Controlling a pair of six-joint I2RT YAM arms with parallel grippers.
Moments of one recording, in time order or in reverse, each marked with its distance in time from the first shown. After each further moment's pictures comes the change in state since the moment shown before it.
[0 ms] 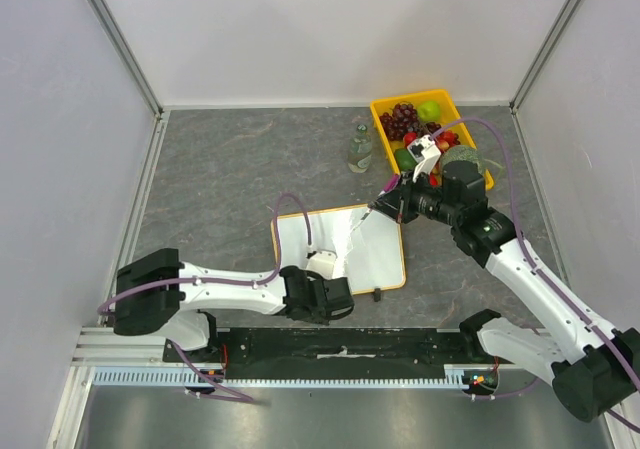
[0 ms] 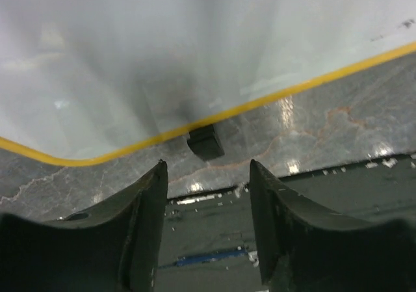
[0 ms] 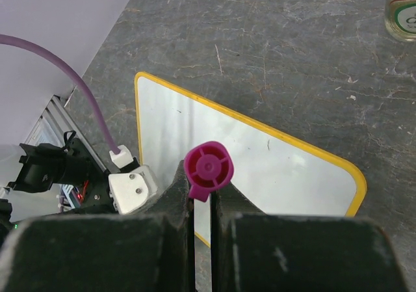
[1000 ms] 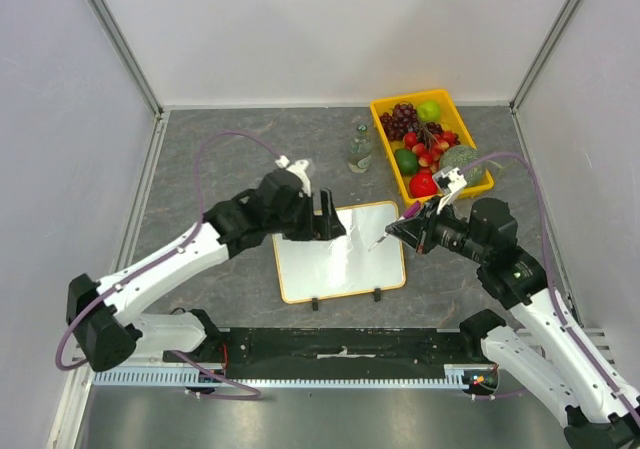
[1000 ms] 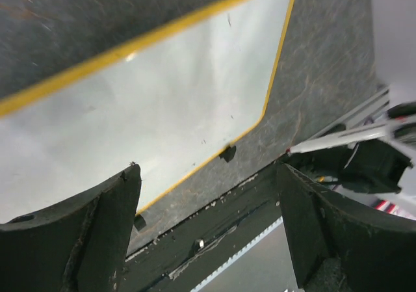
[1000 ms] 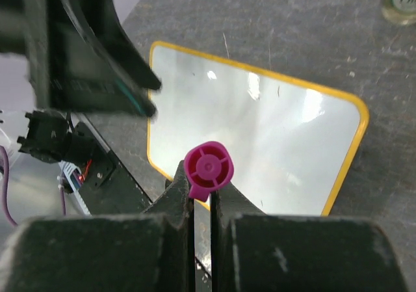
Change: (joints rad) left arm 0.492 -0.260 0.243 0.148 0.422 0.383; right arm -0.001 -0.344 -0.141 -0.101 0.012 -0.007
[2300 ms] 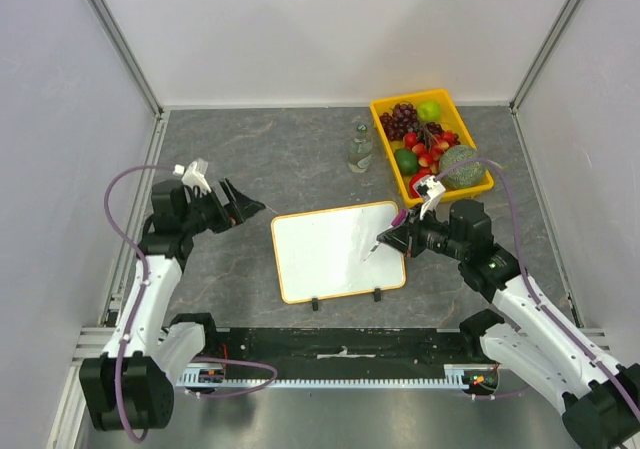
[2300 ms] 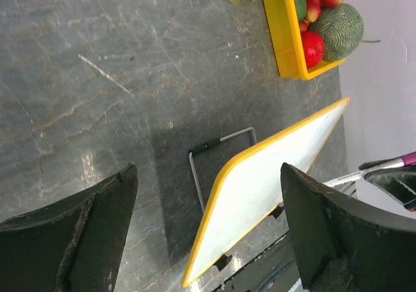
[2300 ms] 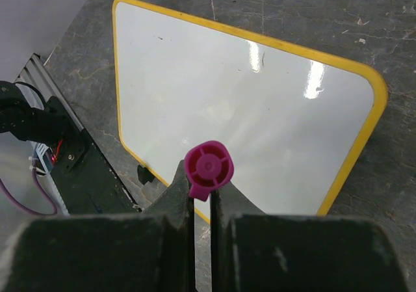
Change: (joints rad) left arm 0.922 -0.287 -0.370 0.233 0.586 0.249; right arm 0.000 0.095 -0.168 0.153 -0.043 -0.053
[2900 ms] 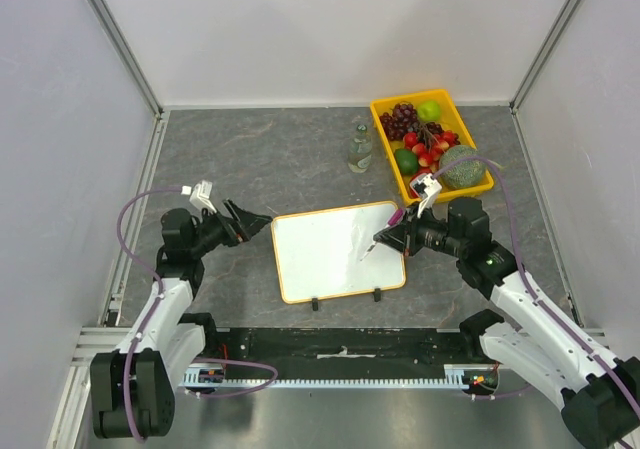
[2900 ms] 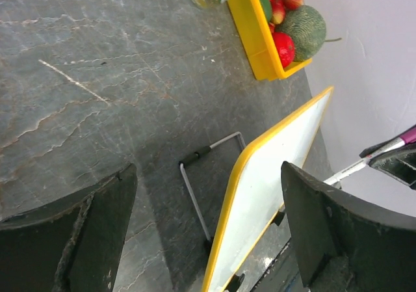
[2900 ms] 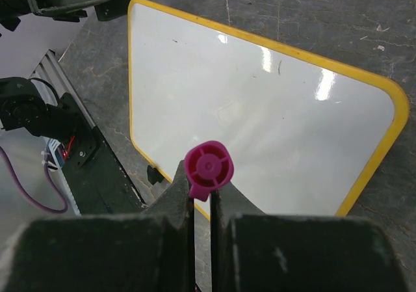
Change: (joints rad) left arm 0.000 -0.088 -0.401 0.558 0.086 -0.160; right arm 0.000 0.045 0.003 0.044 -0.050 0.006
